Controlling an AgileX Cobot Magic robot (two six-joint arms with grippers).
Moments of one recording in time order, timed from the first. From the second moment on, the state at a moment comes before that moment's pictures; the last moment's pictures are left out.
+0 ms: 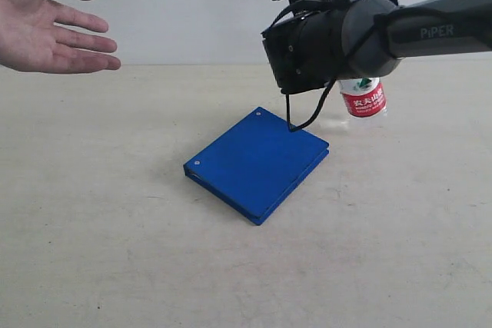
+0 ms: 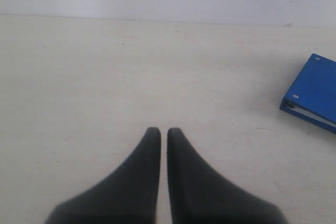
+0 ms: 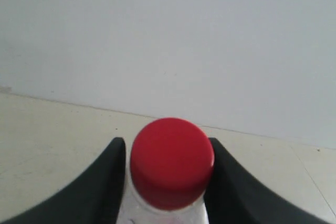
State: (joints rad) left arm 0.06 0.00 0.00 -0.29 0.38 0.24; right arm 0.64 2.07 -1.46 -1.60 0.97 1.55
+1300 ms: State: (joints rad) left arm 0.06 0.00 0.00 -0.29 0.38 0.24; right arm 0.48 2.04 -1.48 -1.45 0.68 1.62
